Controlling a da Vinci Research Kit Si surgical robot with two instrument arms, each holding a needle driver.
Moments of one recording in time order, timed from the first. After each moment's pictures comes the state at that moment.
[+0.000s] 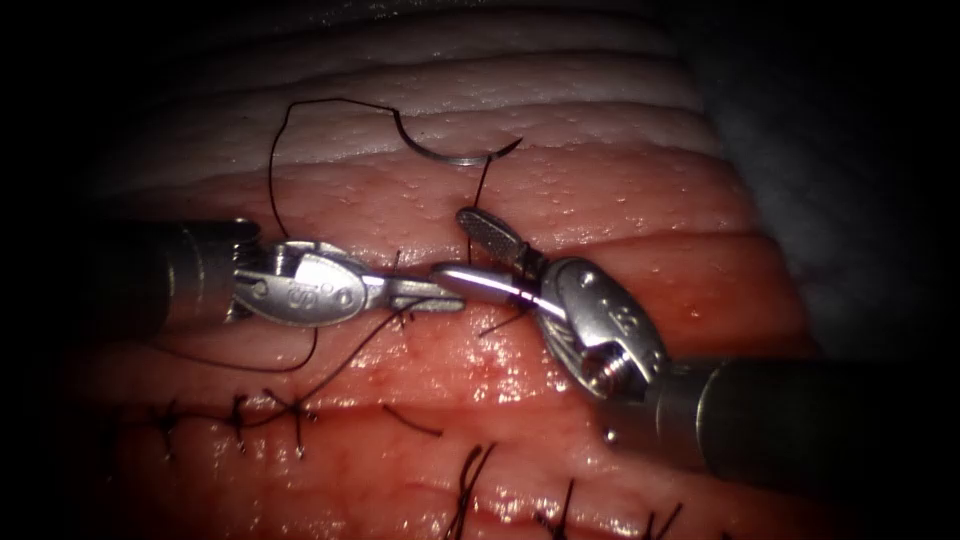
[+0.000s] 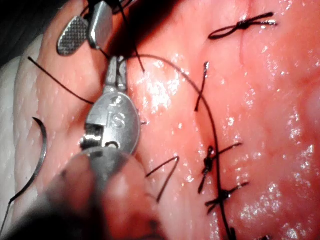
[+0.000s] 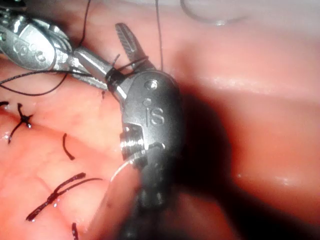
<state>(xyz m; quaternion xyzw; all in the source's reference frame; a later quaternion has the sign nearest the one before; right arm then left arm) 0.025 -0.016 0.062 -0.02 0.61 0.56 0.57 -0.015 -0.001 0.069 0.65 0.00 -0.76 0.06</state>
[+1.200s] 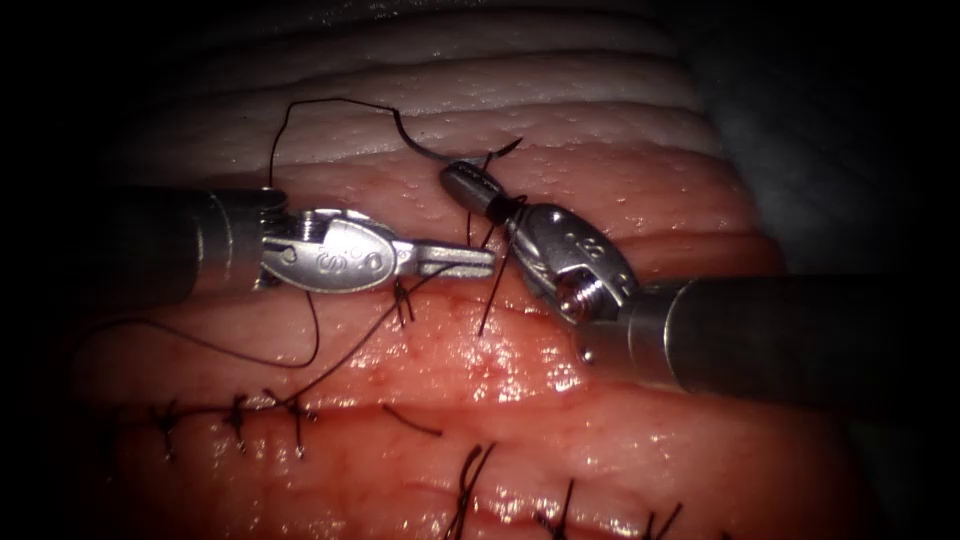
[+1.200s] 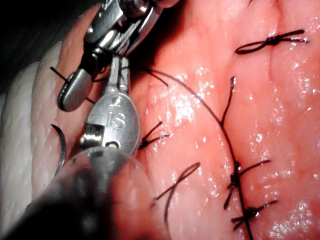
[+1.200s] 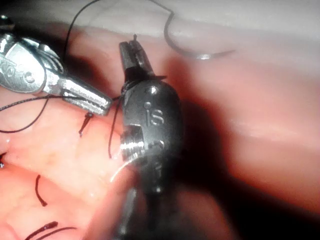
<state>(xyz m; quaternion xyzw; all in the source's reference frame) 0.028 -0.012 0.067 -0.04 0.51 0.62 0.59 -0.016 0.002 0.069 0.64 0.00 -0.76 0.05</state>
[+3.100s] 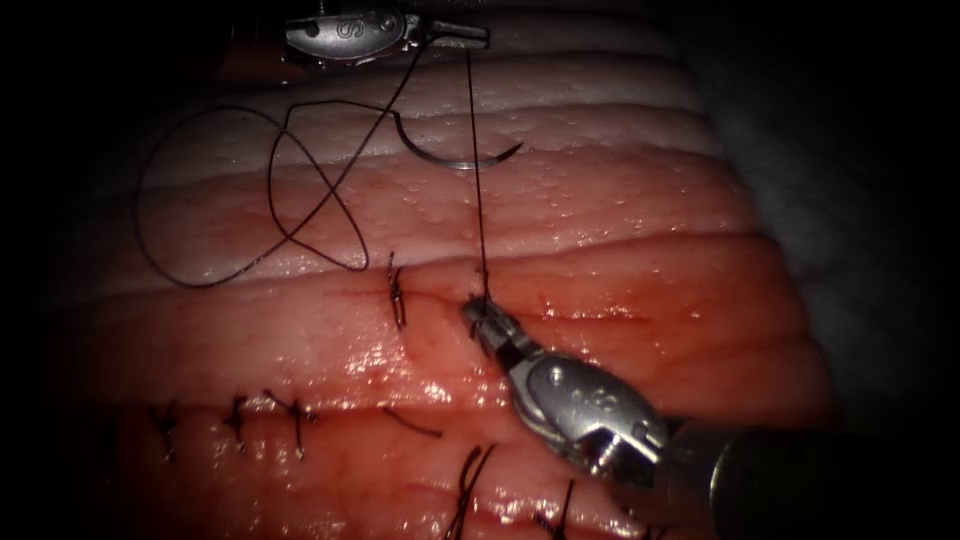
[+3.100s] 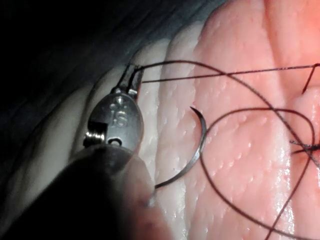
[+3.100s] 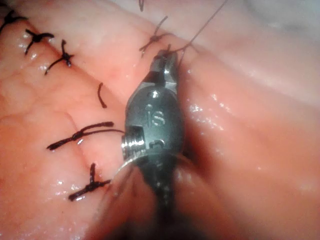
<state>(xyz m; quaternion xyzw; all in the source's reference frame) 0.029 -0.026 0.059 -0.08 0.41 0.56 0.71 -0.014 0.024 0.079 0.58 -0.03 -0.81 -0.06</state>
